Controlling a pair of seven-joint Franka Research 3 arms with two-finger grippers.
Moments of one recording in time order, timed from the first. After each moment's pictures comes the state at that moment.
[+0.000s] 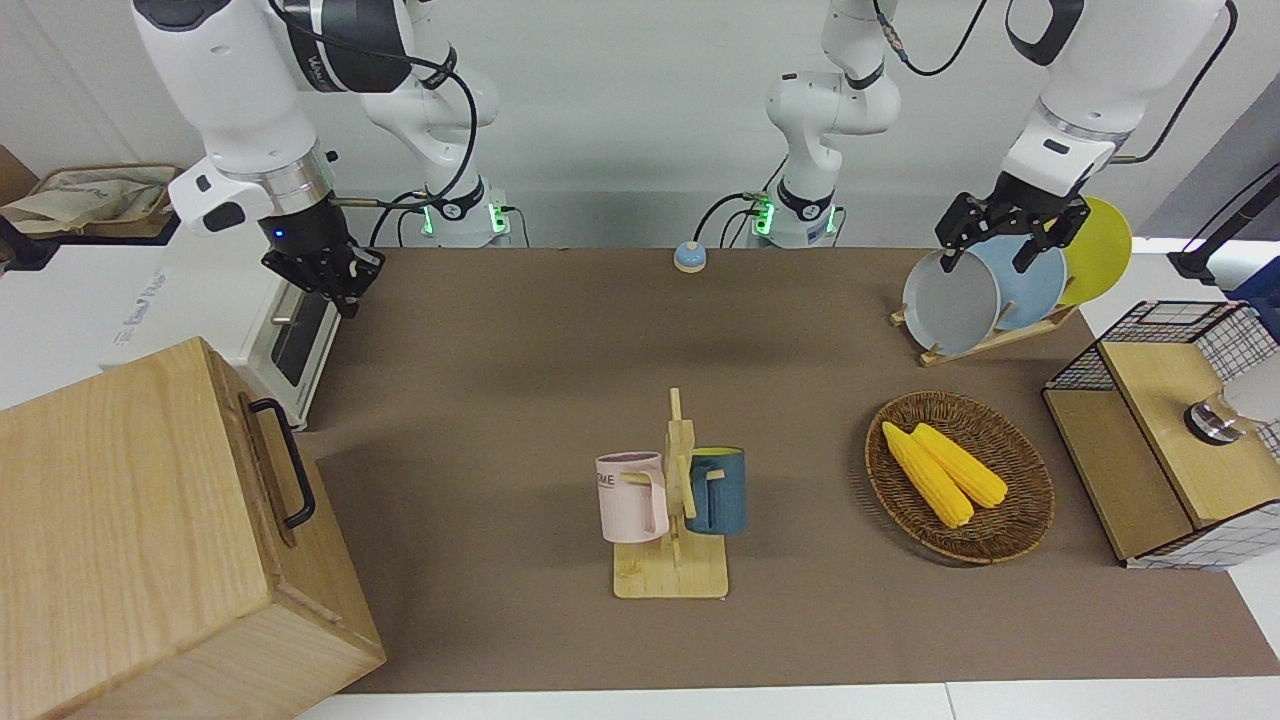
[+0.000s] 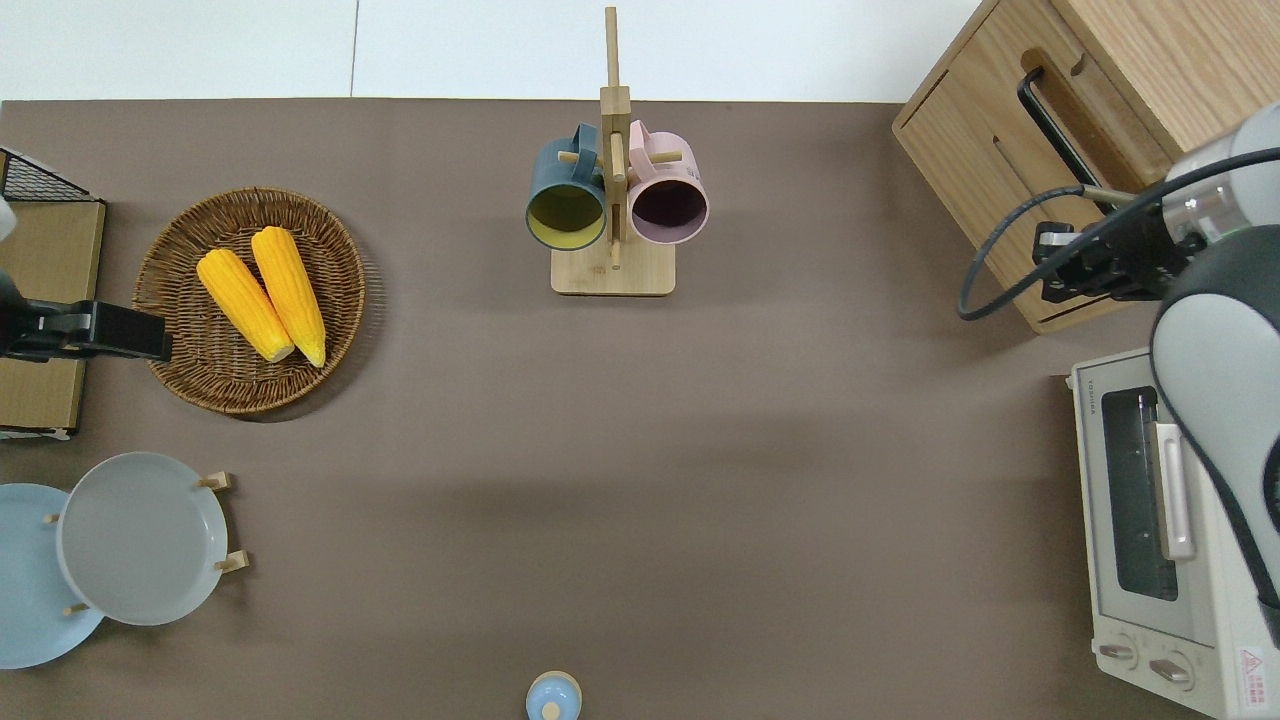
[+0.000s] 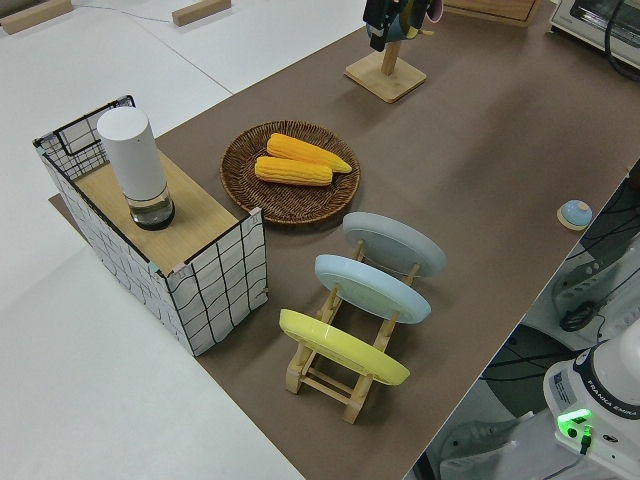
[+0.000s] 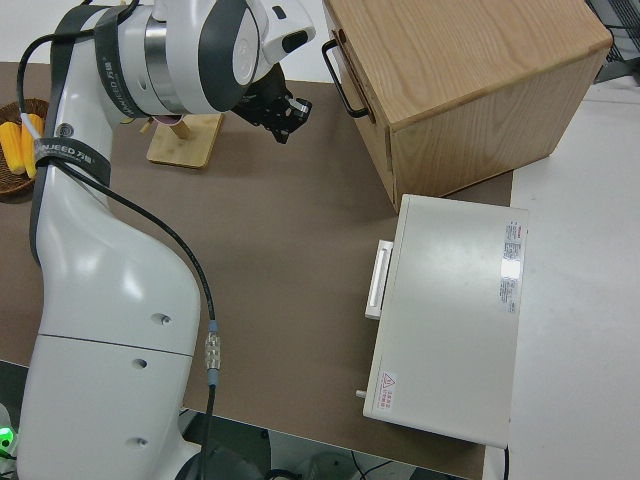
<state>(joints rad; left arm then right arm) -0.15 0.04 0.15 -1.49 -0.02 1.56 0.05 0.00 0.18 0.05 -1.37 -0.03 1.56 0.20</state>
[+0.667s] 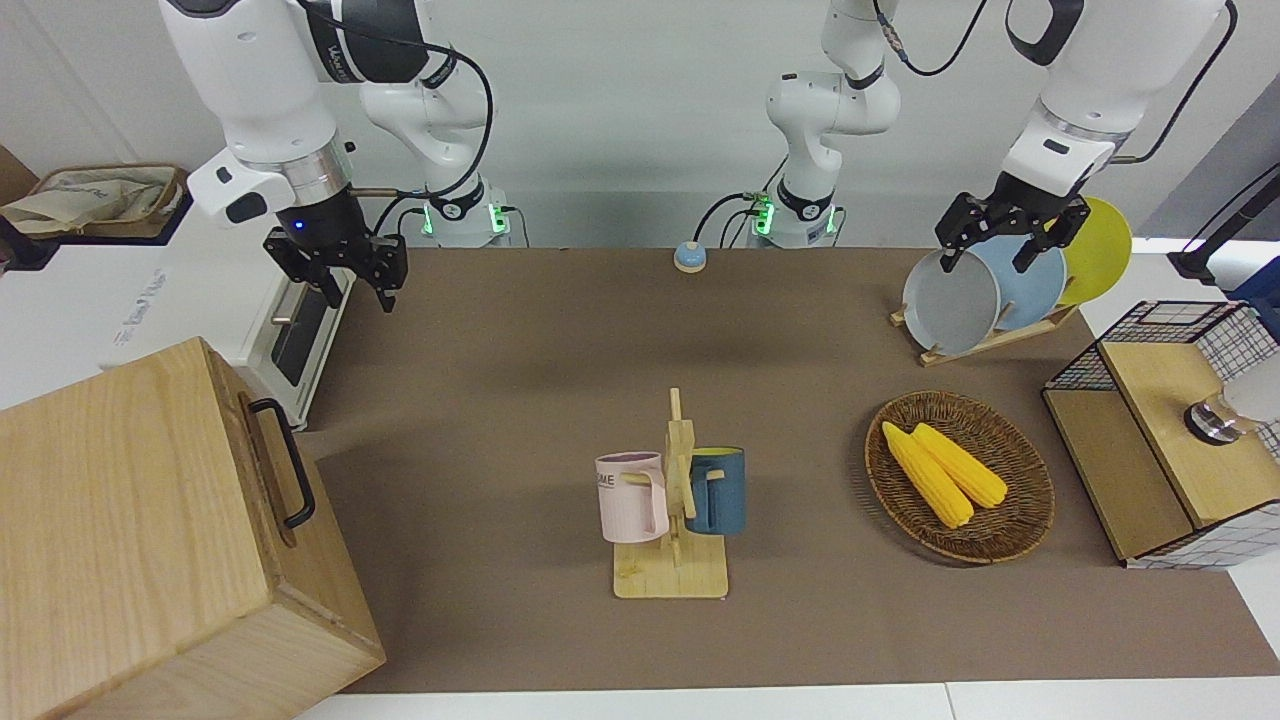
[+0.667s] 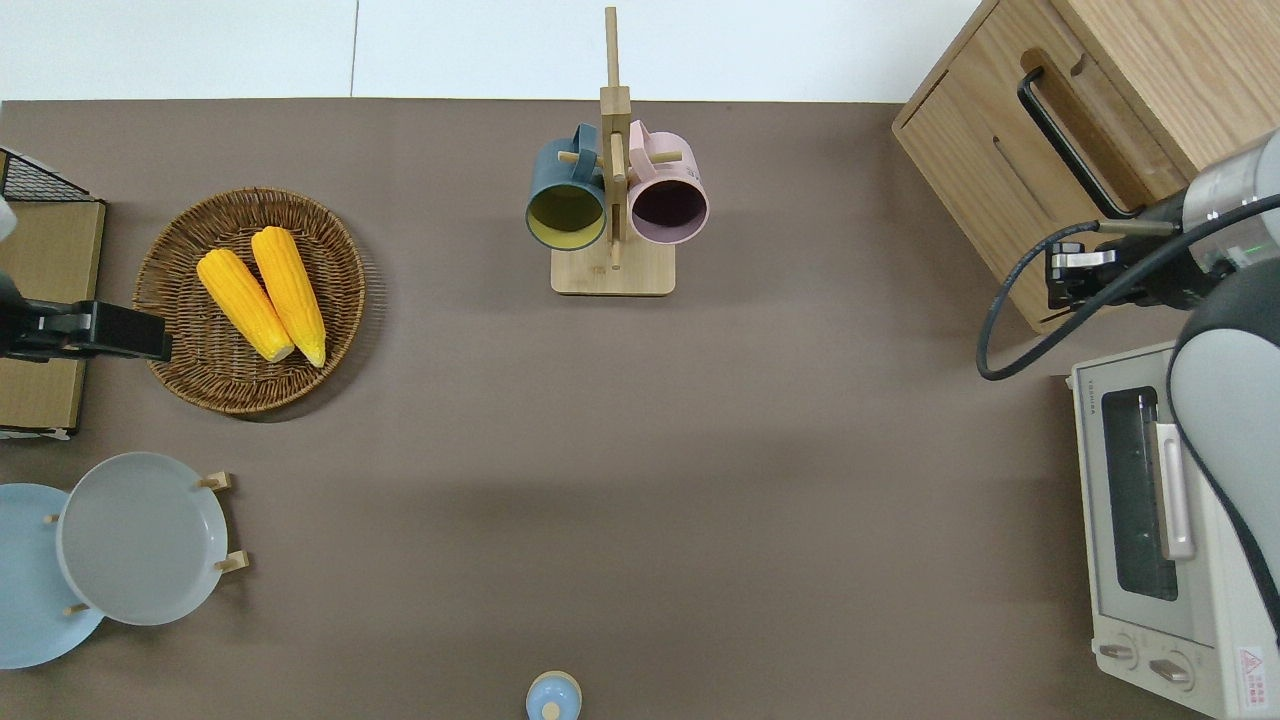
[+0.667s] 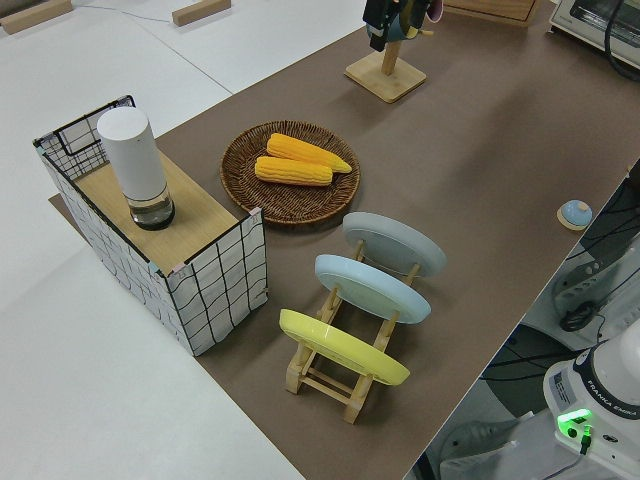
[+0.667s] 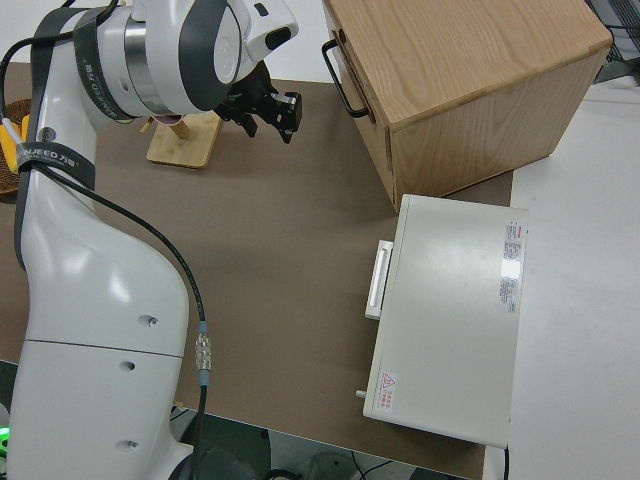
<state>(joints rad) -0.15 0.04 0.15 -1.49 -0.02 1.56 0.05 0.02 0.17 0.06 -1.37 -0.03 1.56 0.19</state>
